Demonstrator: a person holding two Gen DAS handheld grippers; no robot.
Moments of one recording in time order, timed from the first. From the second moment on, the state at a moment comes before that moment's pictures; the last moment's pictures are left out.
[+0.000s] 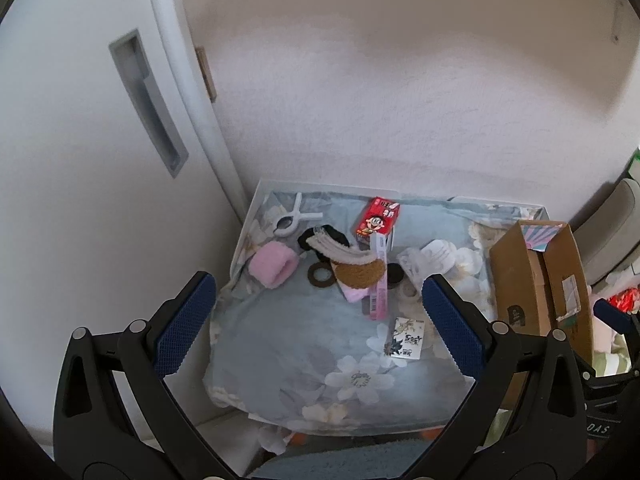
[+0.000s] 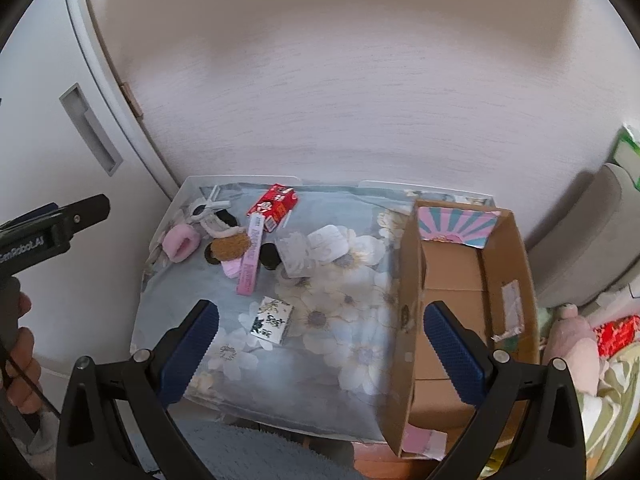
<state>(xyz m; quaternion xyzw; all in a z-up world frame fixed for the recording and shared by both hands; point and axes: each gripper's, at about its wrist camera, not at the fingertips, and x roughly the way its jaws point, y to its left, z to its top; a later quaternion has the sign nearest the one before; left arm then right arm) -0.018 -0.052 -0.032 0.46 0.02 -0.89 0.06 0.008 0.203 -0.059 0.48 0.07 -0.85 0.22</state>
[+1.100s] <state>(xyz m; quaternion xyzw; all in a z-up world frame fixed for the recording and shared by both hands) -0.151 -0.059 -0.245 0.56 0.08 -0.82 -0.04 -0.074 0.108 -0.240 0.49 0.21 -0.81 0.24</state>
